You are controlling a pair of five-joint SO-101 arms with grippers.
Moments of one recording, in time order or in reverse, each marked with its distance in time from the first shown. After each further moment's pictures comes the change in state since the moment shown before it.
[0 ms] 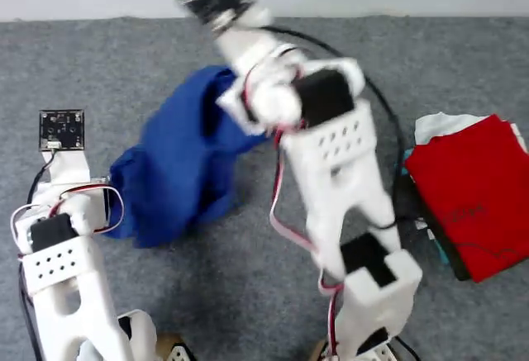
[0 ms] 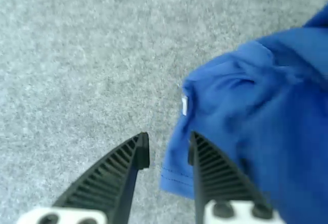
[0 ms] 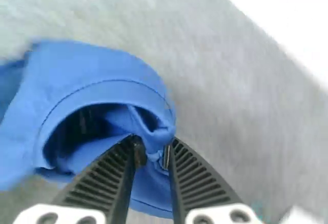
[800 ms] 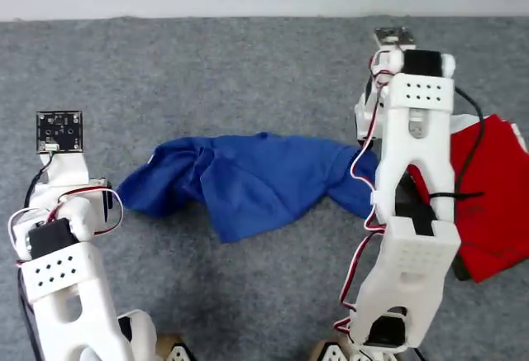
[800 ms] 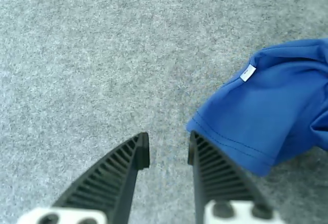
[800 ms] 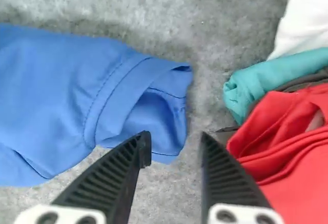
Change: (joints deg) left arm -0.1 -2.5 0.0 1.8 0.0; right arm 29.2 13.0 17.8 0.0 -11.3
